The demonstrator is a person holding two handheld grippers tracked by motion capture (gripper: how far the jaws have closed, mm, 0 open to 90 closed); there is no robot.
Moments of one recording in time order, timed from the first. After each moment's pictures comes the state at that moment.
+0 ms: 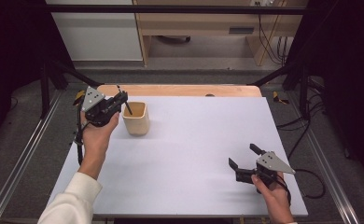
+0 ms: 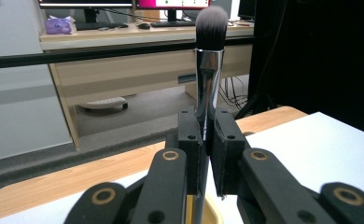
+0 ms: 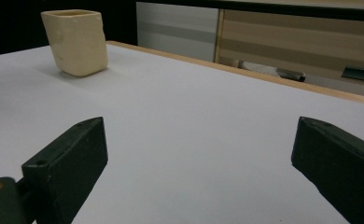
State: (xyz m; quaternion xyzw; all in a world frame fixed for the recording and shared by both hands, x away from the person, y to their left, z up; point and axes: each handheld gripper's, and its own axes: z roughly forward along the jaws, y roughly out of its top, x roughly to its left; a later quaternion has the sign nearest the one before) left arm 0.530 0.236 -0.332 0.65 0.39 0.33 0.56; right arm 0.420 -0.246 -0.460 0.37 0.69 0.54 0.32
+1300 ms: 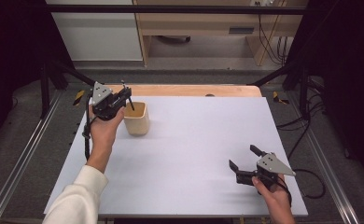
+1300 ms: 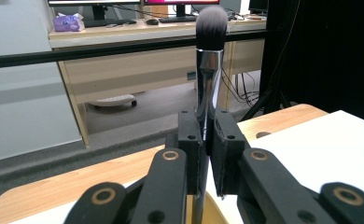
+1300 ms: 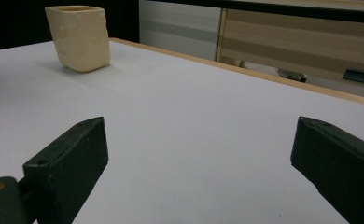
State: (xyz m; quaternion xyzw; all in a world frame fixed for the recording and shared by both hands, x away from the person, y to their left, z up) left arm 0.555 0.226 -0.340 0.66 0.40 0.35 0.54; right arm 0.416 -0.247 -0.462 0.37 0.69 0.54 0.32
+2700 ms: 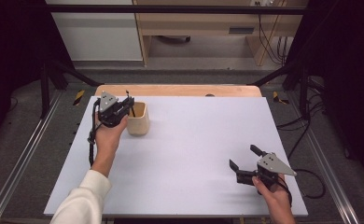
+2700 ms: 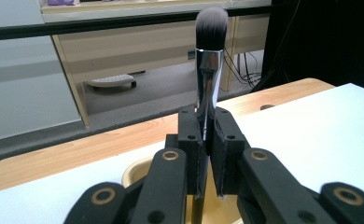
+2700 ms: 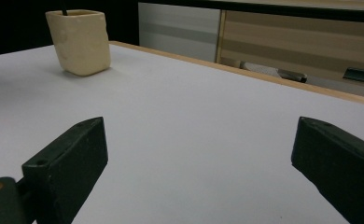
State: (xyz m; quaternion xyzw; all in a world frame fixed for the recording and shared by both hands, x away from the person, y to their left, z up) left arm 0.559 0.224 -0.375 0.68 0.41 0.33 0.52; right arm 0.416 -0.247 -0.460 0.37 0.69 0.54 0.31
